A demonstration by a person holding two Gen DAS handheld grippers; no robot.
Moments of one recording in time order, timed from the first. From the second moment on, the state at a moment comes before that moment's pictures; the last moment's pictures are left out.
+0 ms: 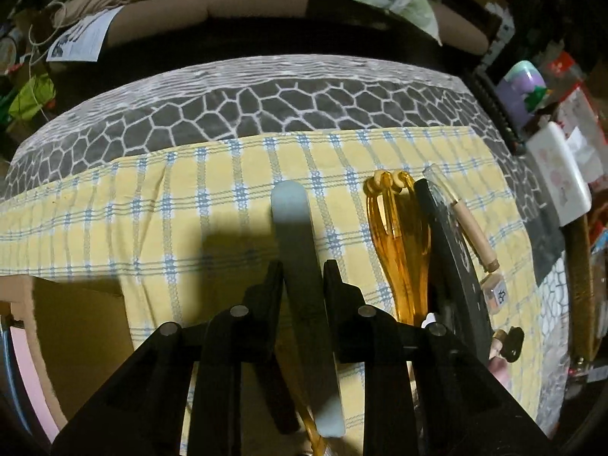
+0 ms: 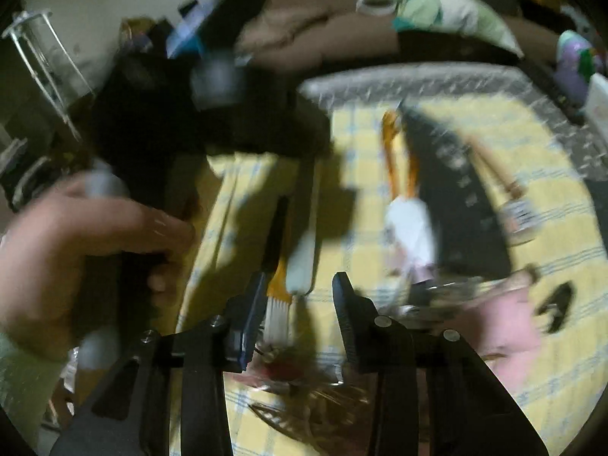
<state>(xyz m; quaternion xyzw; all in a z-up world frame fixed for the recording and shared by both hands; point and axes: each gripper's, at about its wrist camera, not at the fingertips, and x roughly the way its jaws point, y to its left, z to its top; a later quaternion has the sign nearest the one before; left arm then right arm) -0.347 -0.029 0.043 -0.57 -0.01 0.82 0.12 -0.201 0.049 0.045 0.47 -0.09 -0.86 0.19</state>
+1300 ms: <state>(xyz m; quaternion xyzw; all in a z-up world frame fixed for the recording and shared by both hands) -0.258 -0.098 0.179 -0.53 -0.12 0.82 0.17 -0.156 0.036 0.120 0.48 -0.11 -0.84 0.21</state>
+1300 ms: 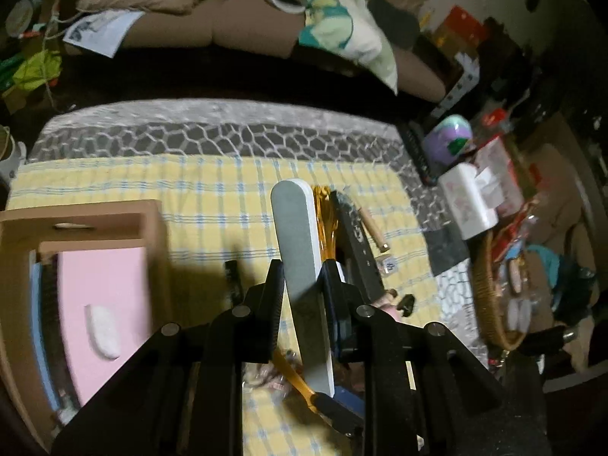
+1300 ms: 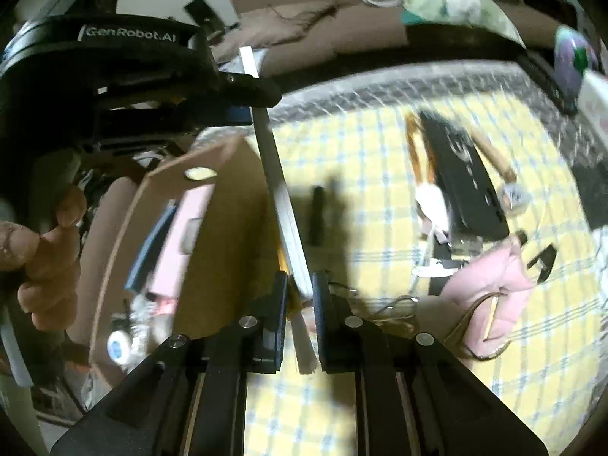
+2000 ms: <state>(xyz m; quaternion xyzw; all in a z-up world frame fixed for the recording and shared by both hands) -0.229 -0.301 0.182 -0.55 -0.11 0.83 0.05 -0.125 -0.177 0.133 0.48 -0.14 -0.81 0.30</state>
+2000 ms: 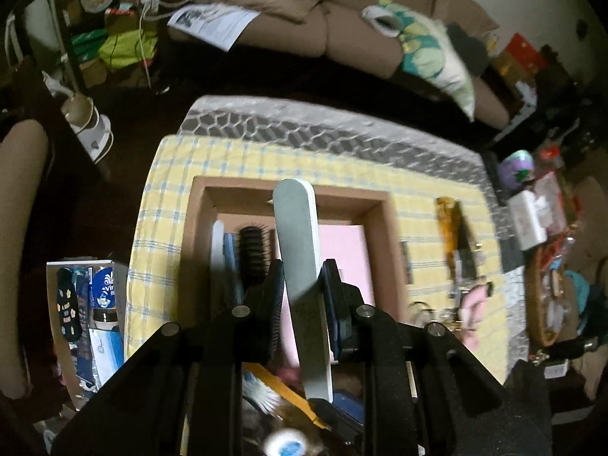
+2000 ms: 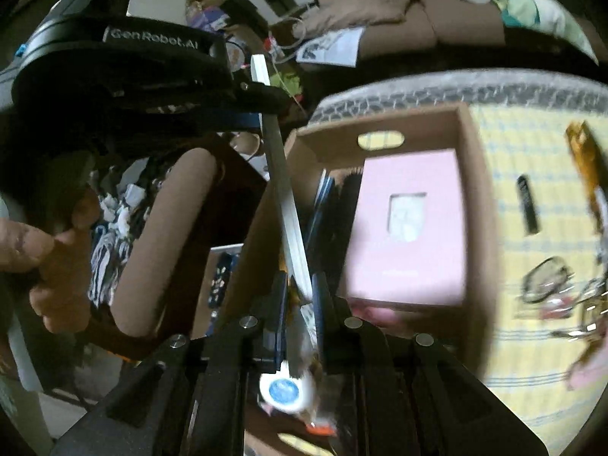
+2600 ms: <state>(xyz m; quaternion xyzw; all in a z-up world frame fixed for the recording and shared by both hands) -0.221 -0.332 0.128 -0.55 -0.14 0.82 0.07 -0.143 -0.191 0.089 0.50 -0.08 -0.82 0.28</state>
